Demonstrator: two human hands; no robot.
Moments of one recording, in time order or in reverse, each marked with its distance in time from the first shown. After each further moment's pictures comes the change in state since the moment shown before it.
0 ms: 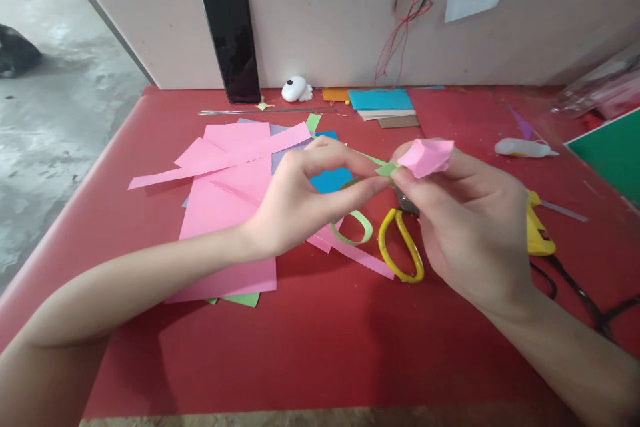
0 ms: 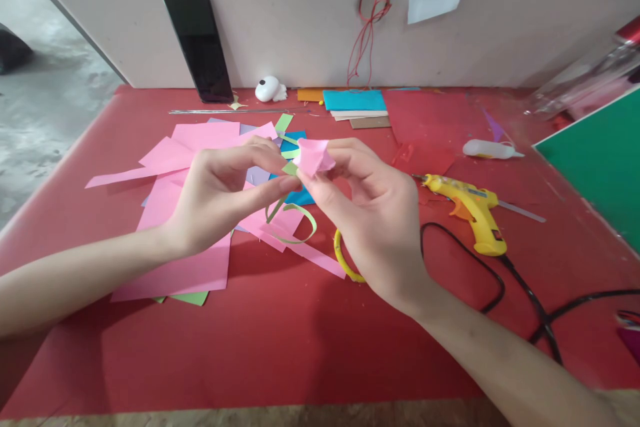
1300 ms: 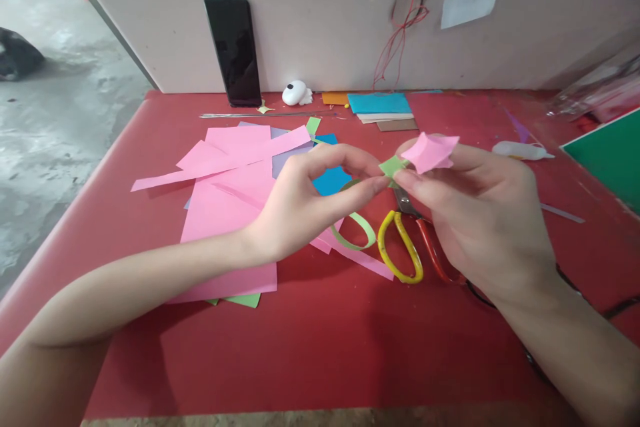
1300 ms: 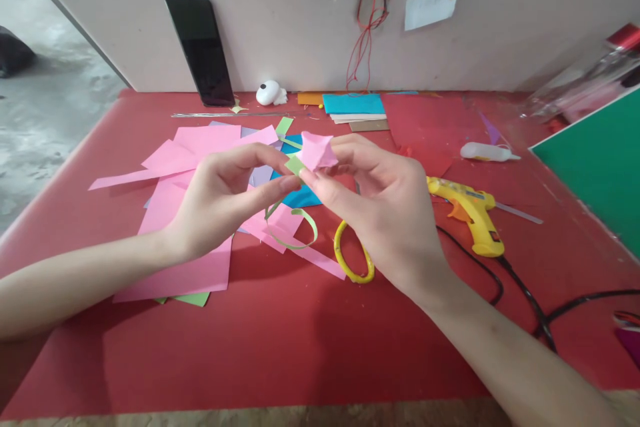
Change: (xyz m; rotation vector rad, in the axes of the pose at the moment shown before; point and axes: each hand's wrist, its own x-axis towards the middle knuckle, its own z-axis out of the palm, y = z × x) left_hand -0.001 0.005 0.002 -0.048 -0.008 -0.054; right_hand 0.010 -0.005 -0.009 -0.035 -0.087 0.017
